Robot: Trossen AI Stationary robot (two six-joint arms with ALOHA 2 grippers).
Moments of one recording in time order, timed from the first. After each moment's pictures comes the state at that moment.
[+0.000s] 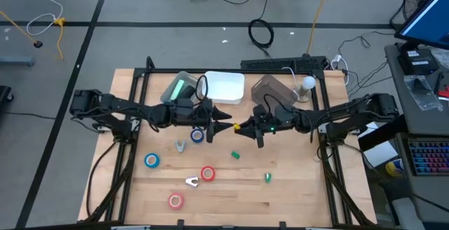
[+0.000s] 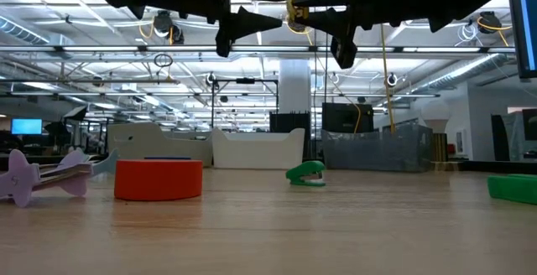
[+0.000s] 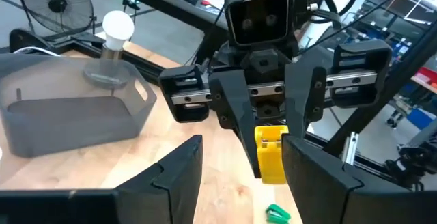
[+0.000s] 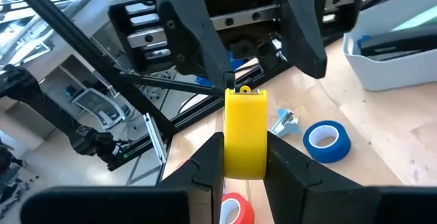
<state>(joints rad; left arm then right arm) 0.02 1.47 0.80 0.54 0.03 -0.41 0.01 1.36 0.64 0.61 -0.11 0.61</state>
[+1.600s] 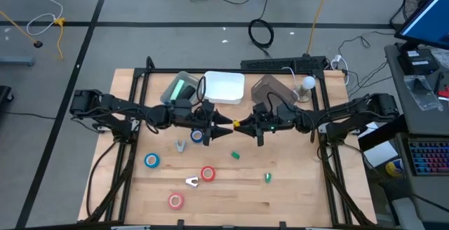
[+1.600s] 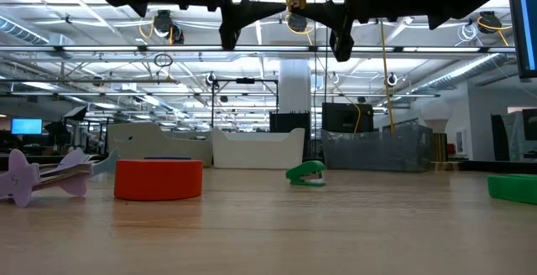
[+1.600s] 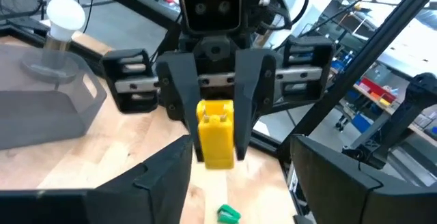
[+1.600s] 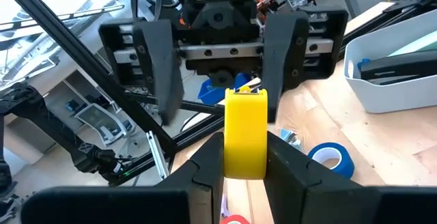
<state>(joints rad) 0.00 1.47 0.80 0.62 0.13 -0.50 0.01 1.36 0.64 0.67 -0.07 0.61</state>
